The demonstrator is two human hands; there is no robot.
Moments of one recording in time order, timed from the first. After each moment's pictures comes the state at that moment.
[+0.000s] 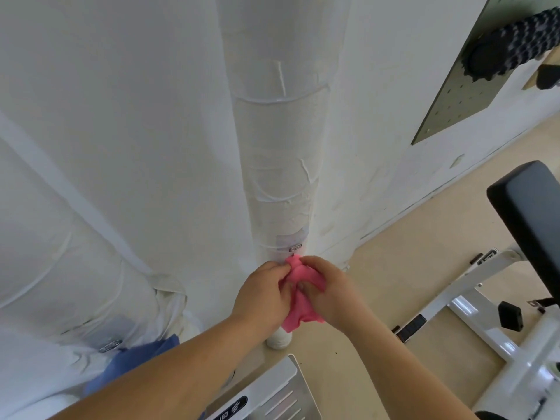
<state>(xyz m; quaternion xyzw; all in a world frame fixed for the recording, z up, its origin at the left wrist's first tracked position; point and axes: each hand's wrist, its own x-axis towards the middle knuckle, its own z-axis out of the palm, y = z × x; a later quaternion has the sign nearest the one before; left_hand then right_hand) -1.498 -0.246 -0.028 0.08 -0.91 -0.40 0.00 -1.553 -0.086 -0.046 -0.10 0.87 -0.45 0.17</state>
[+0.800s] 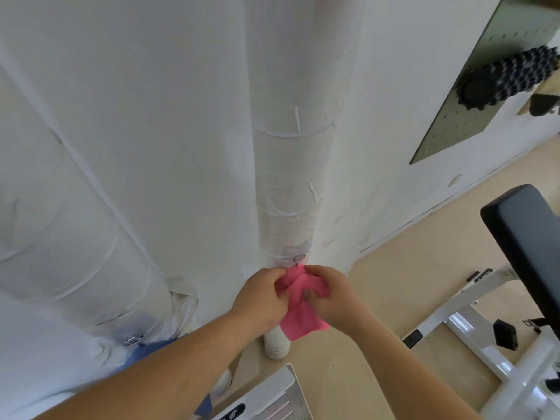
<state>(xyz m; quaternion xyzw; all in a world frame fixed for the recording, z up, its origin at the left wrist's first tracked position) -1.487 -0.257 0.012 0.13 -0.90 -0.42 -0.06 -1.551 -0.087 -0.023 -0.14 0.90 -0.39 0.13</state>
